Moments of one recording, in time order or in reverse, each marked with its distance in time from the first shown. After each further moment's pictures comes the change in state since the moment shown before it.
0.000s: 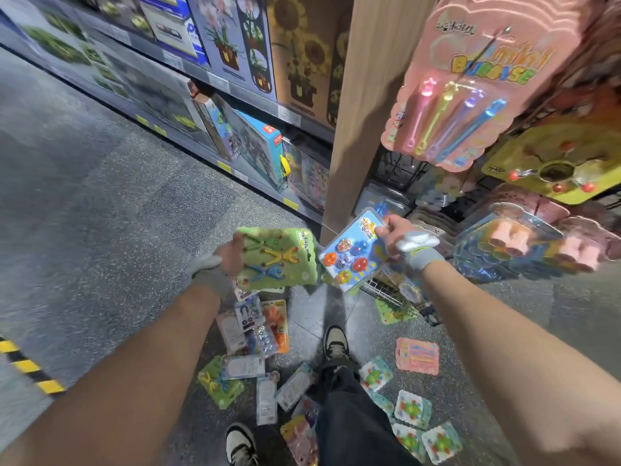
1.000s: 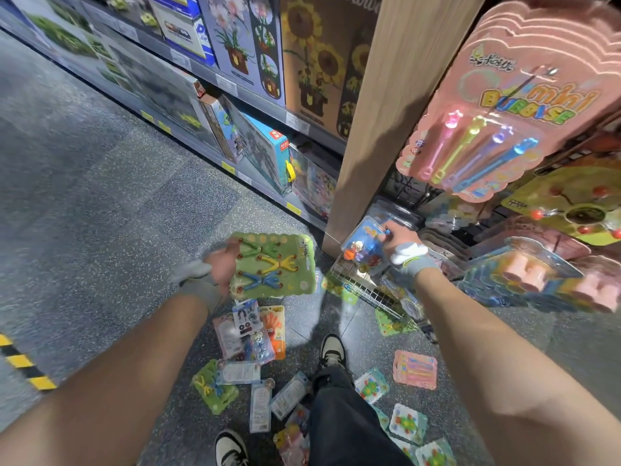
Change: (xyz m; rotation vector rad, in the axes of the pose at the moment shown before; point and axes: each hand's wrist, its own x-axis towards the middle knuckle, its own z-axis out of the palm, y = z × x) left_hand -0.007 0.022 -0.015 -0.321 0.056 -0.053; right_hand 0.053 -0.001 0.004 -0.195 0.055 -0.058
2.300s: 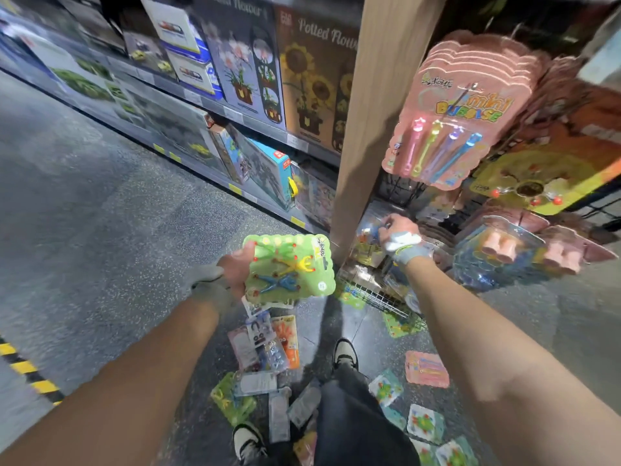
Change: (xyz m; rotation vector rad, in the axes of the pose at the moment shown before) left_hand -0.076 0.017 -0.017 0.308 -0.019 0.157; right_hand -0.067 -0.046 -0.027 0.080 0.176 0.110
